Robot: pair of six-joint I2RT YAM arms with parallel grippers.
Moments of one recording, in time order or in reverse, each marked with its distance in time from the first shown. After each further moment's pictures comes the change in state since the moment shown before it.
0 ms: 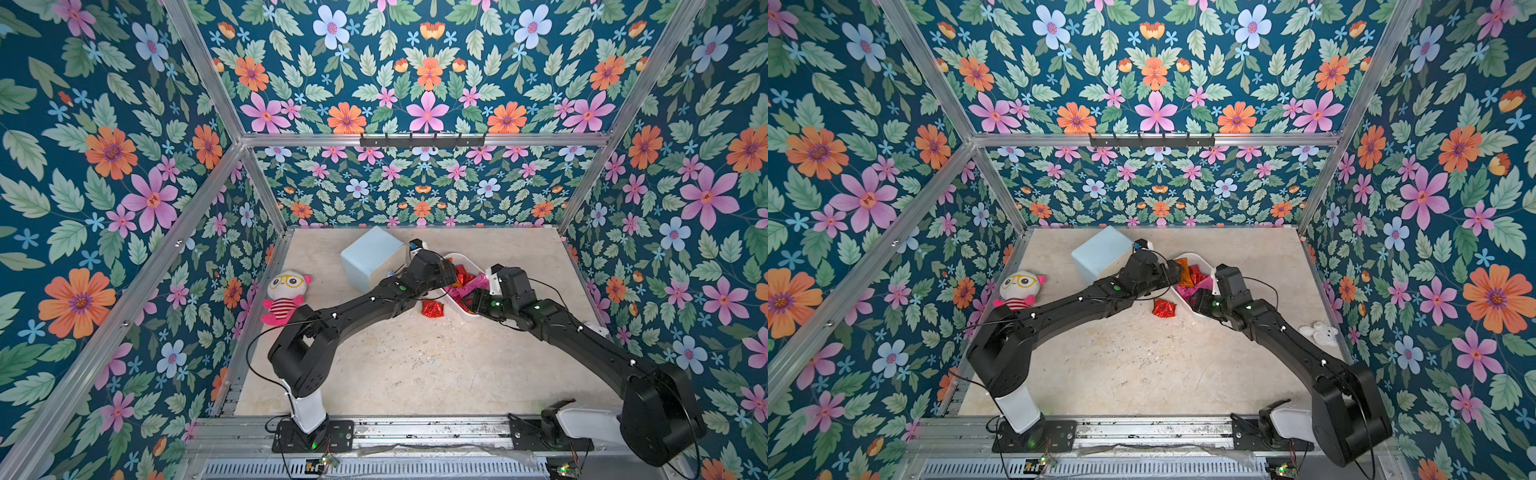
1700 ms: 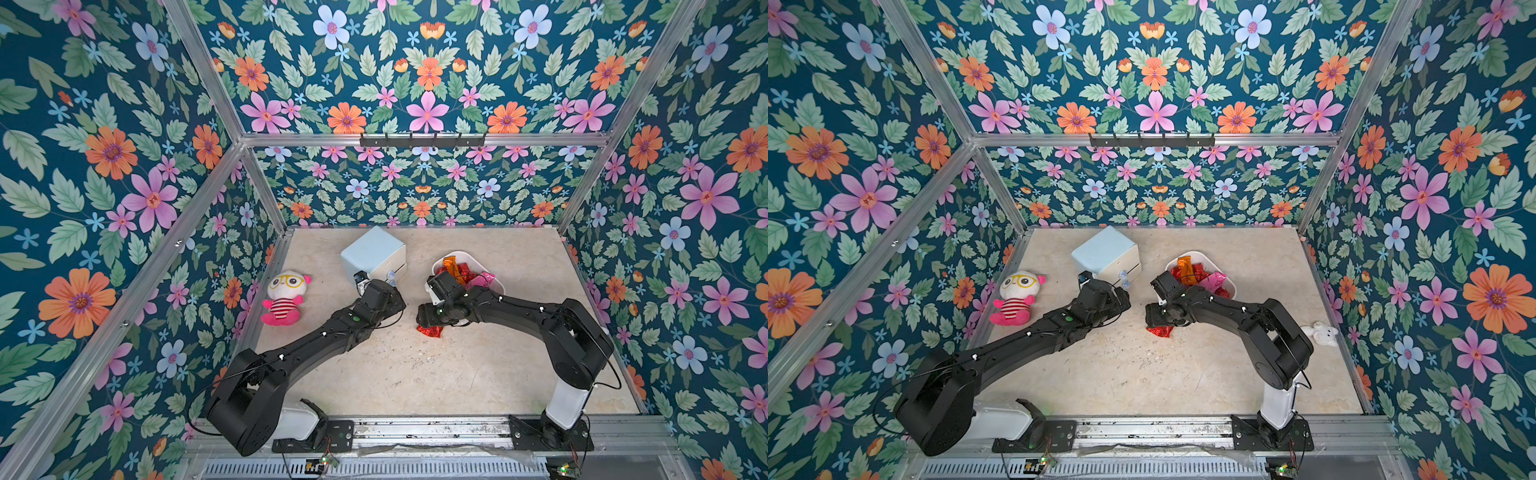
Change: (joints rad) left arm 0.137 -0.363 -0.457 -0.088 -0.096 -0.074; right arm 0.290 0.492 0.329 -0.119 0.119 -0.160
